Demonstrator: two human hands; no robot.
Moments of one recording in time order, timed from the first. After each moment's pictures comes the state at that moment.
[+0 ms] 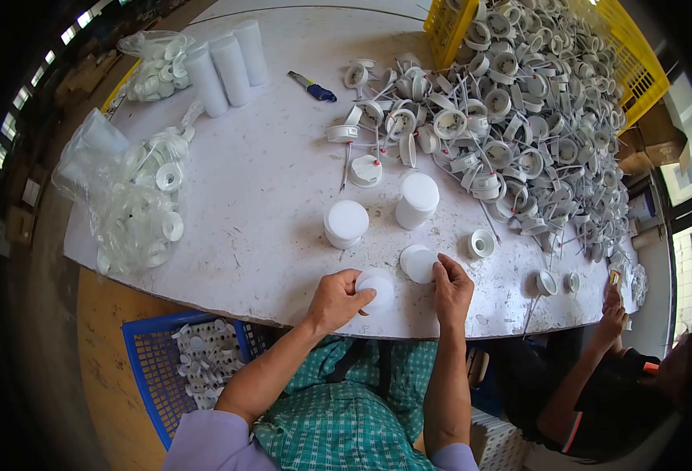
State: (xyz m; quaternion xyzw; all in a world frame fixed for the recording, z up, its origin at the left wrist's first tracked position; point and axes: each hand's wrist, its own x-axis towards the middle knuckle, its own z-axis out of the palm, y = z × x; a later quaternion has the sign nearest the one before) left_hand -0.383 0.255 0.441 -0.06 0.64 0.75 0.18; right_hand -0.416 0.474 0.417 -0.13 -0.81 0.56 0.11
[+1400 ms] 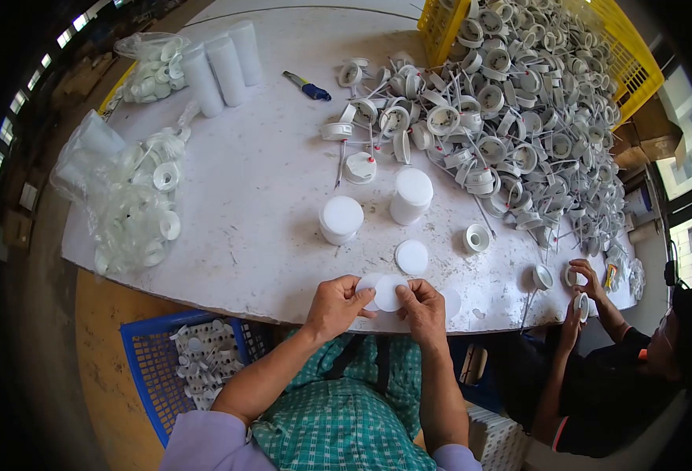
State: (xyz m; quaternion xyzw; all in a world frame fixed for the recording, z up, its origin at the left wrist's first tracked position) left_hand -0.368 0.265 0.451 -0.08 0.61 0.77 0.17; right_hand -0.370 0.444 0.444 -0.11 -0.66 0.74 -0.11
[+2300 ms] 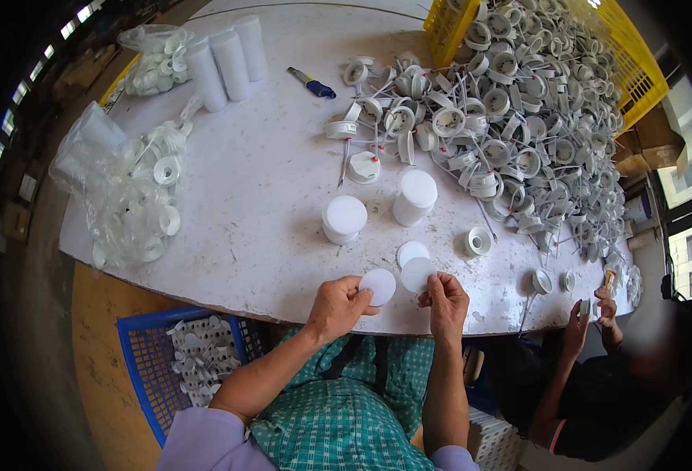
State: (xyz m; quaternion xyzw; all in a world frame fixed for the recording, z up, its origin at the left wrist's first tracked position) left_hand -0.368 0.263 0.460 -0.07 0.66 0.72 0.19; right_hand -0.383 0.470 0.435 -0.15 -0.65 0.74 -0.02
